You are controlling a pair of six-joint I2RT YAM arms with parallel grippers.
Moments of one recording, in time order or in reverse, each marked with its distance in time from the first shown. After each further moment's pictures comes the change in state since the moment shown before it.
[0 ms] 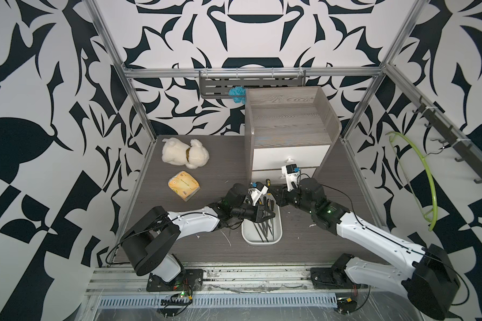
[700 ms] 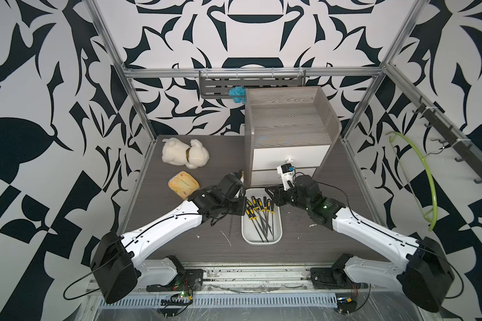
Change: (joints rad) left arm 0.036 -0.259 0.288 -1.064 -0.624 0.120; right arm 0.000 0.089 0.071 -0.095 -0.019 -0.050
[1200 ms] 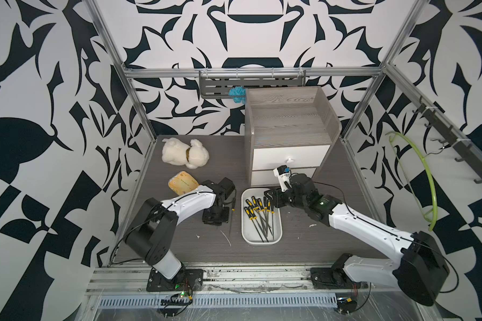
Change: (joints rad) left arm 0.185 0.366 -0.017 -0.252 0.022 0.079; right arm 0.000 0.035 0.033 -0.094 -0.028 -0.014
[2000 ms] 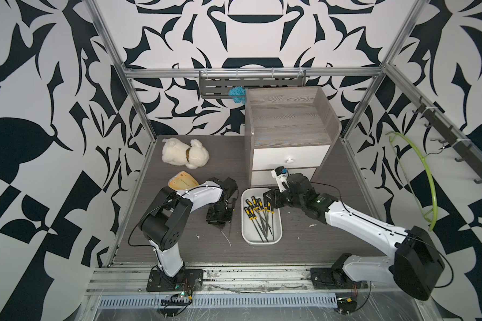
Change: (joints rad) left arm 0.013 0.122 0.069 -0.027 0.094 0.060; right arm 0.001 0.051 0.023 -0.031 -0.013 0.000
